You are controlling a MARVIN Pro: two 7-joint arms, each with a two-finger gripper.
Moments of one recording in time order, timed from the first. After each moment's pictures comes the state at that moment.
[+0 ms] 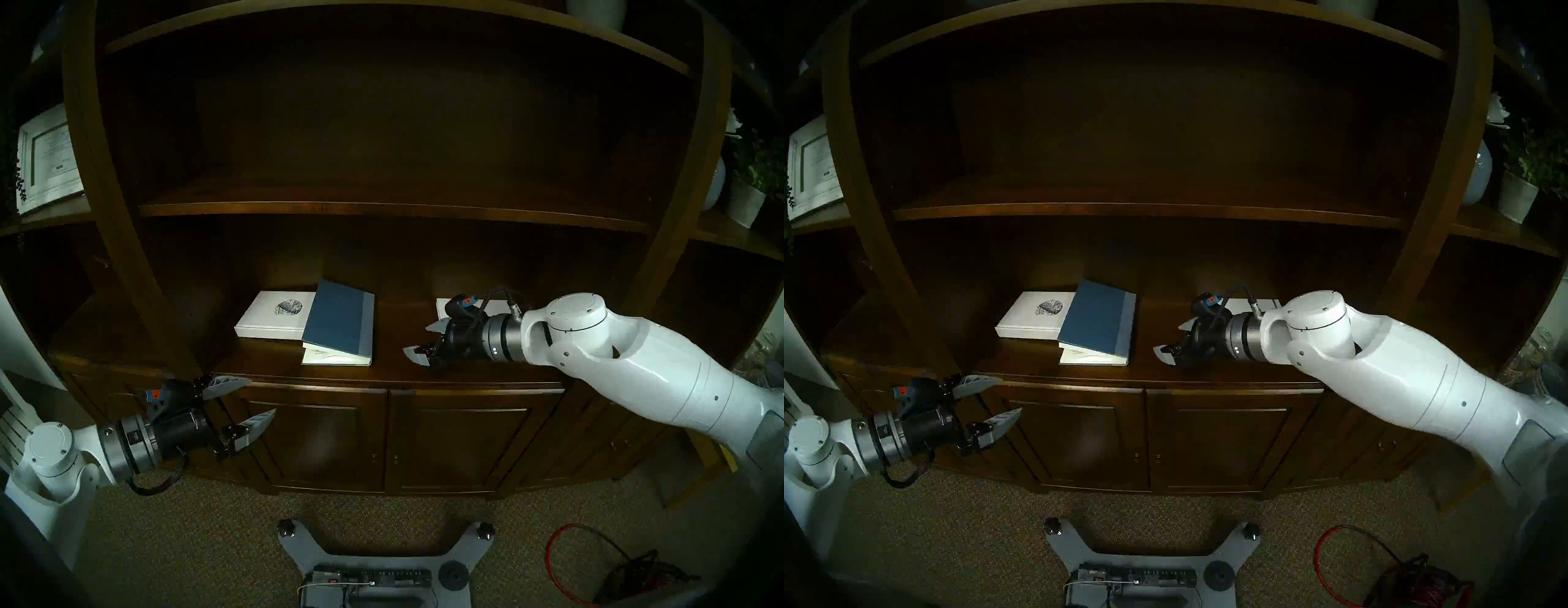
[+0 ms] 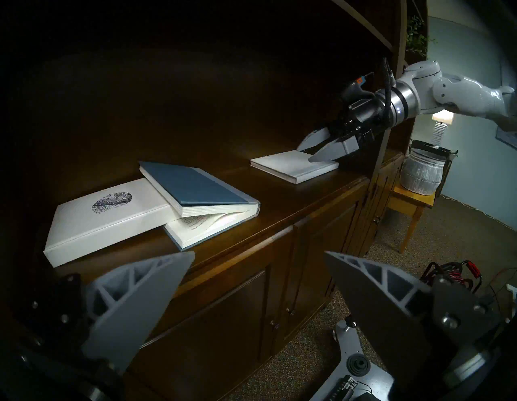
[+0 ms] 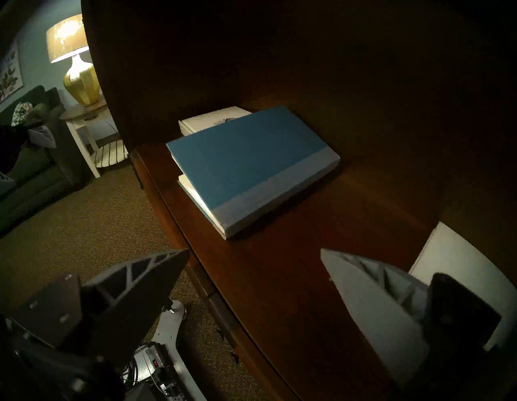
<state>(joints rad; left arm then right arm) 2.40 -0.91 -2.11 -2.04 -0.64 0.08 -0.83 -0.84 -0.54 0.51 -1.84 1.06 0.43 0.20</state>
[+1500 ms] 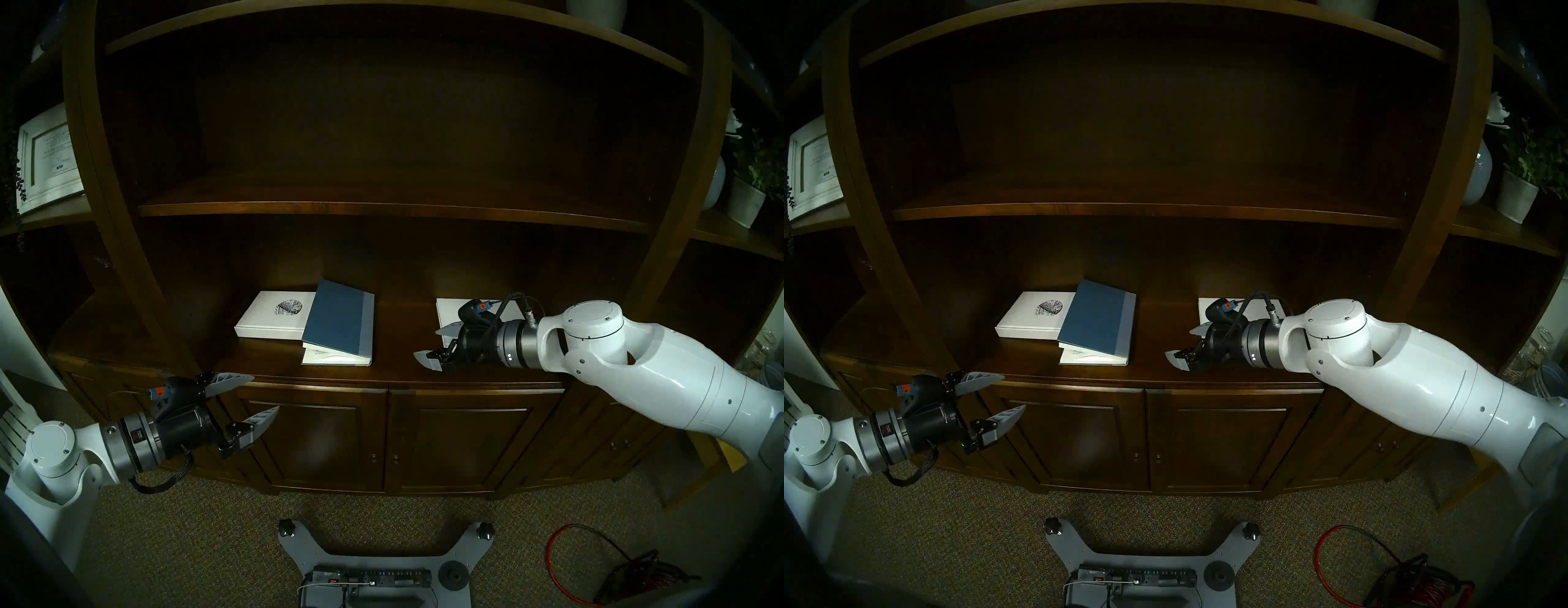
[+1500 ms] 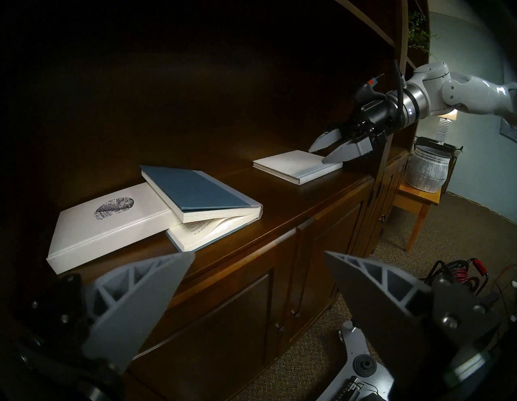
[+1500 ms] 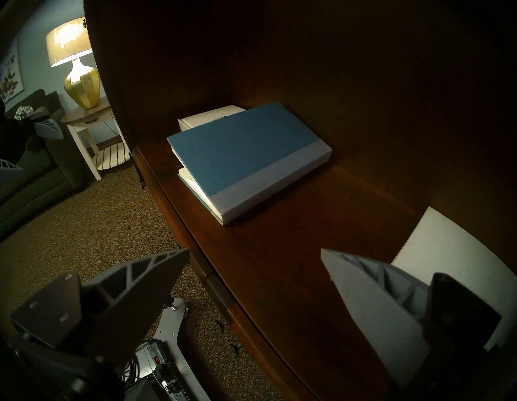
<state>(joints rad) 2.39 -0.91 -2.07 -2.08 -0.61 0.12 -0.76 -0.86 -0.48 0.51 -1.85 1.07 0.38 0.23</state>
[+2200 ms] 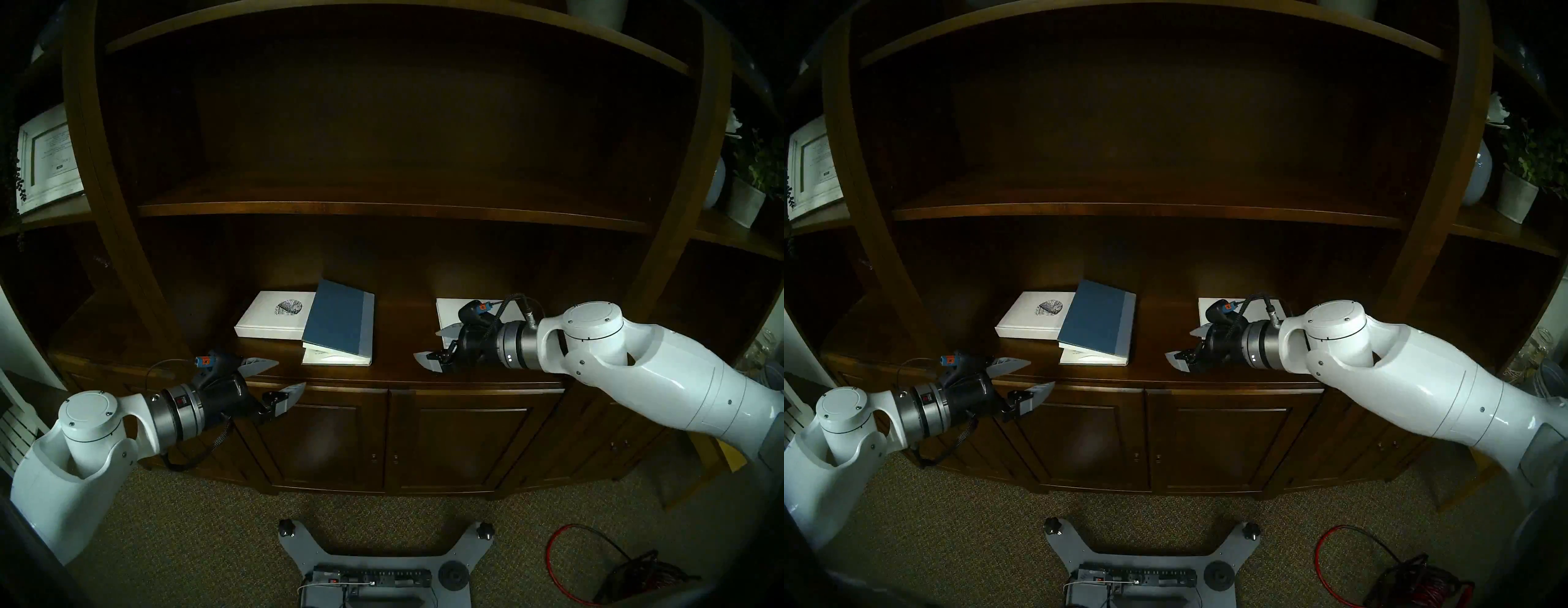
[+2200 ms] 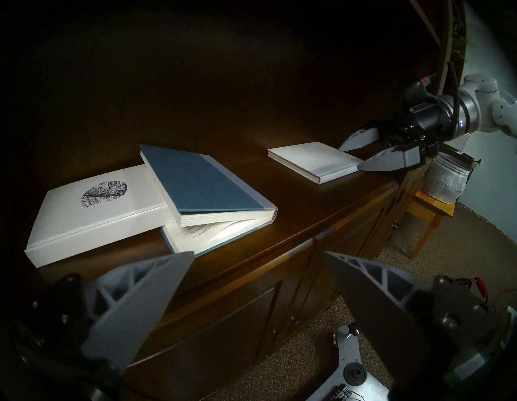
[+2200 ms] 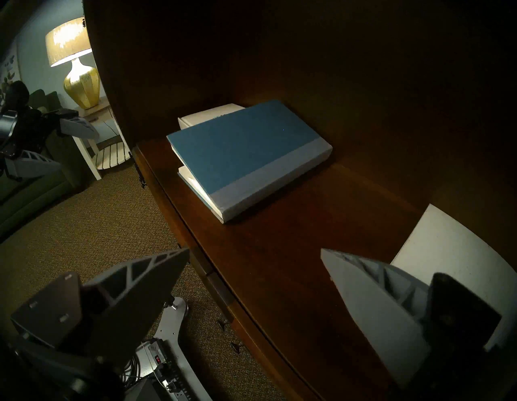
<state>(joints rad) 2.19 -0.74 -1.86 -2.09 -0.76 0.33 -0.47 -0.86 -0.48 0.50 -1.85 1.07 0.38 0.22</state>
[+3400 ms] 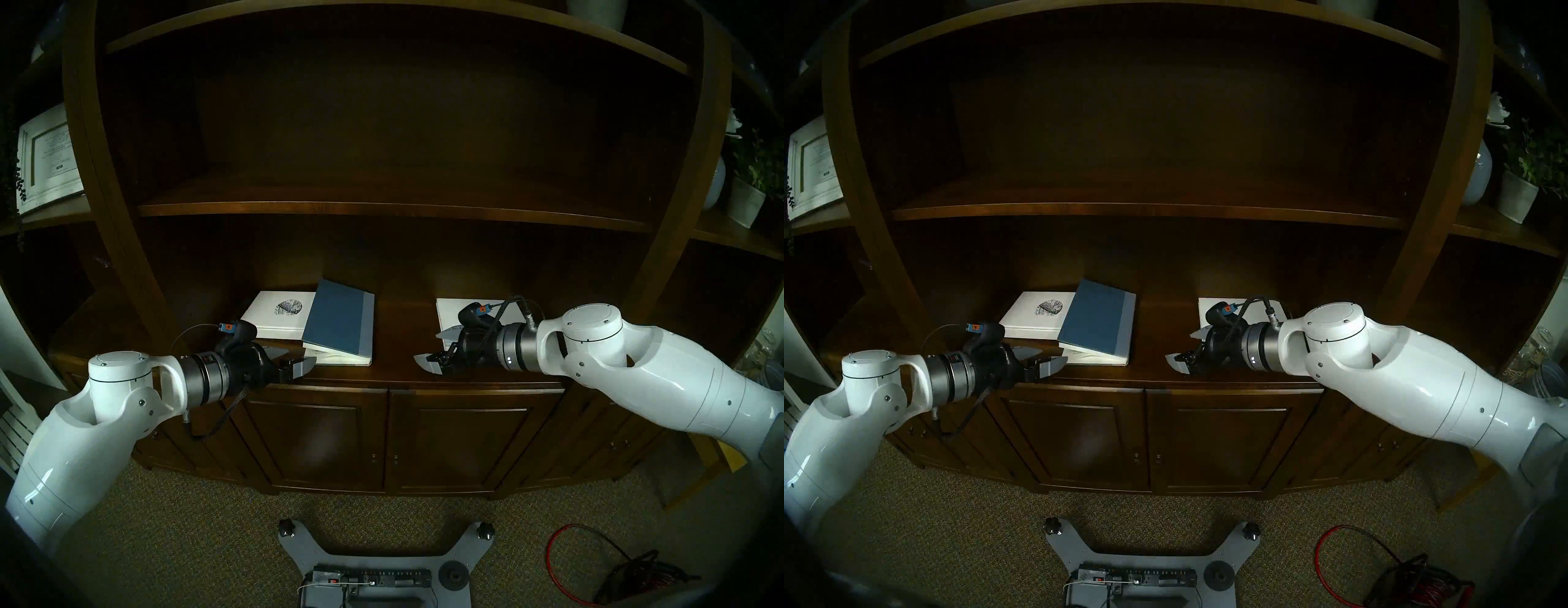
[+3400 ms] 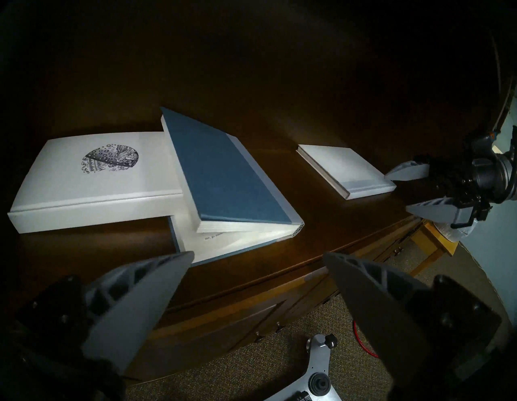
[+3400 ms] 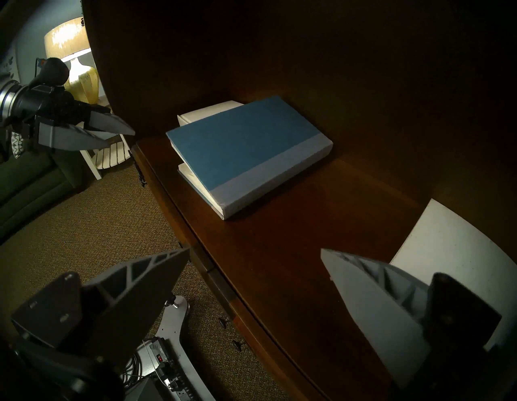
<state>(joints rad) 1.87 -0.69 -1.65 -1.99 -1.04 0.59 -0.23 -0.86 -0.48 0.49 -1.85 1.08 0.38 0.22</state>
